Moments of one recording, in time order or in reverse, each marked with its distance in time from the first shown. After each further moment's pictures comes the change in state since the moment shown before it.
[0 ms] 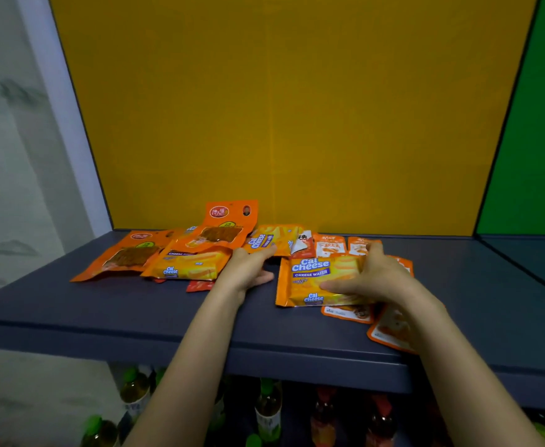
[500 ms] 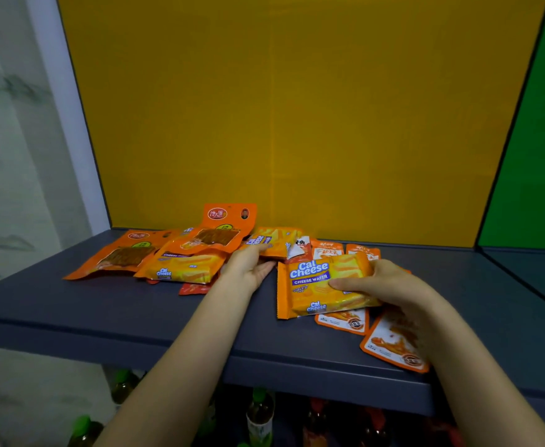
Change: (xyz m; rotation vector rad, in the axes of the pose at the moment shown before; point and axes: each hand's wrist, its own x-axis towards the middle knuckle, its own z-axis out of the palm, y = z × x) left_hand 0.031 0.009 0.025 -0.553 0.070 -0.159; right_hand 0.022 0.019 -0.012 0.255 -0.195 -0.023
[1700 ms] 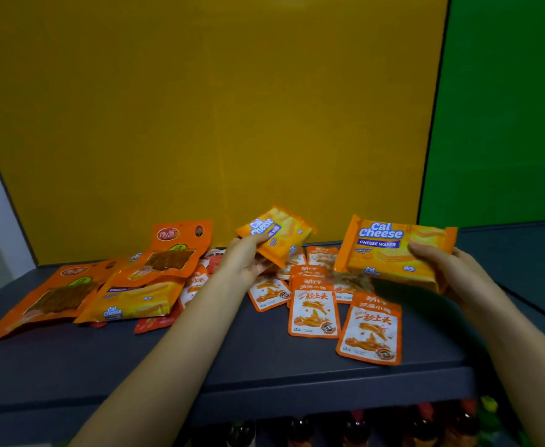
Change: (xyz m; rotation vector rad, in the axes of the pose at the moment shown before) left_hand -0.003 0.001 0.049 0.204 -0.270 0.049; right_hand -0.037 0.065 -0.072 0.622 0.545 -0.039
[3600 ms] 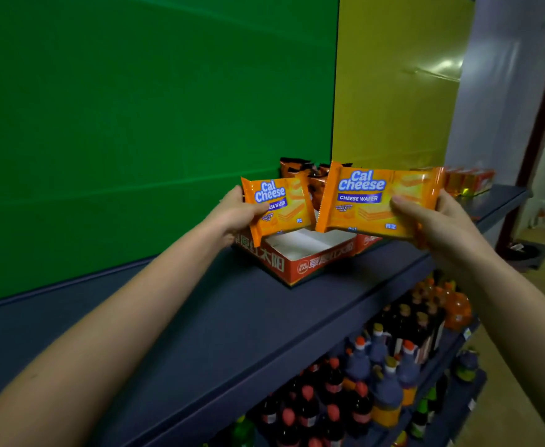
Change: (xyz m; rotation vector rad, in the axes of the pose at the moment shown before) left_hand -0.042 -0.256 0.774 0.537 -0.685 0.233; right_hand 0.157 -0.058 -0.721 -0.050 0.506 -0.345
